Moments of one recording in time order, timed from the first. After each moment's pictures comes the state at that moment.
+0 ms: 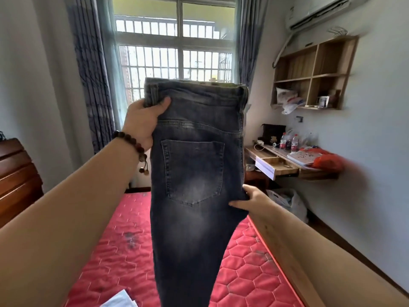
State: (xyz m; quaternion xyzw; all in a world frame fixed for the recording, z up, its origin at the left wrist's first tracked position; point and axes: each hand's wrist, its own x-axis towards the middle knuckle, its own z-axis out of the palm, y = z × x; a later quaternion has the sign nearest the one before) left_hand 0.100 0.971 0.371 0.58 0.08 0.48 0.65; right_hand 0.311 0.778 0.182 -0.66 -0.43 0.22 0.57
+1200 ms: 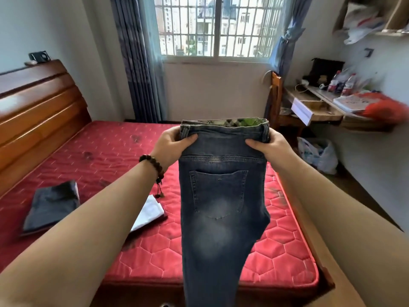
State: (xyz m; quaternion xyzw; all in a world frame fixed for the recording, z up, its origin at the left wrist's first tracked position) left_hand 0.069 0.905 0.137 0.72 0.21 0.37 0.55; right_hand 0.286 0.743 0.137 -0.62 -0.40 0.22 0.64
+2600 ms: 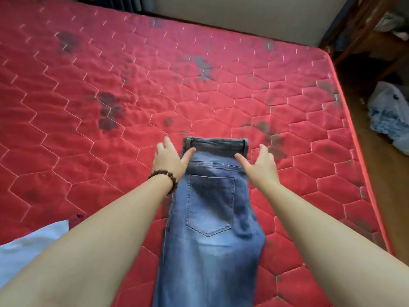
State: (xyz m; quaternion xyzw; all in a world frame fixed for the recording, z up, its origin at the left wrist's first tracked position) left_hand 0.405 1.336 -0.407 0.75 0.58 0.08 0.30; right_hand 0.593 1.203 -0.391 -0.90 -0.28 0.21 0.24
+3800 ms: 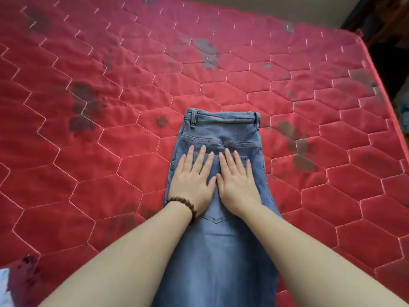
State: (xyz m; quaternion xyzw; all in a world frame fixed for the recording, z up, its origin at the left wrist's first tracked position) left_hand 0.465 1.343 -0.526 0.92 0.37 -0.02 0.07; right_hand 0.583 1.273 -0.519 -0.82 -0.57 0.10 0.00
